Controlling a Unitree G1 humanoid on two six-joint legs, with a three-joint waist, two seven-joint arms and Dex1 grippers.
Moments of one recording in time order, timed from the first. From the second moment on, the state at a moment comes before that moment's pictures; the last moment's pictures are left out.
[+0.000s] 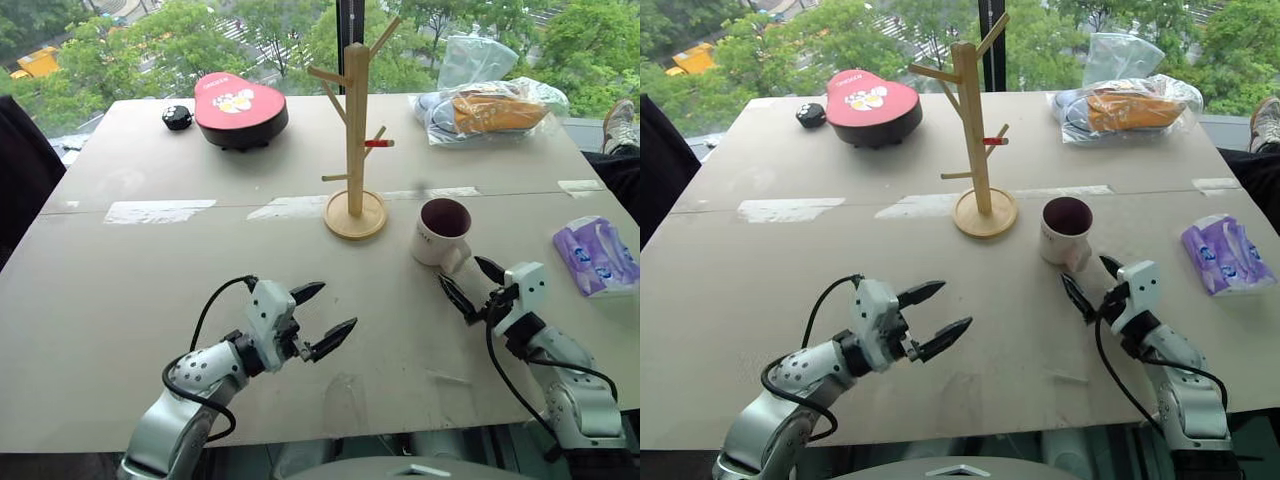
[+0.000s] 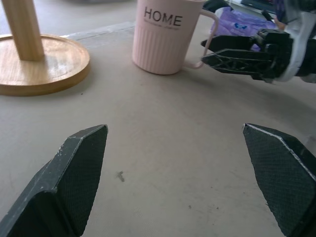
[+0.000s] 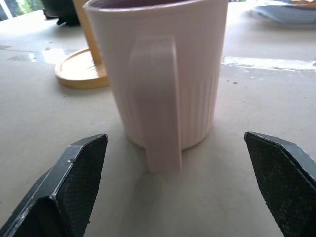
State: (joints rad) left arm 0.17 0.56 -0.07 -0.56 -0.52 0.32 -0.70; right arm 0.08 -0.31 -0.09 -0.22 0.35 0.15 0.47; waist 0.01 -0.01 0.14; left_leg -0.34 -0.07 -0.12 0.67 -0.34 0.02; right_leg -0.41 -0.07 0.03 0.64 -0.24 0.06
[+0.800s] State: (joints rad) left arm 0.01 0.62 -0.01 -0.65 -0.67 0.47 -0.74; right arm -0.07 -0.24 -0.12 -0.06 0.25 0.10 0.34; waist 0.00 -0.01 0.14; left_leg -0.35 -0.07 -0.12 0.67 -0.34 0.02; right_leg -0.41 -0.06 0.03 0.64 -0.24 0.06
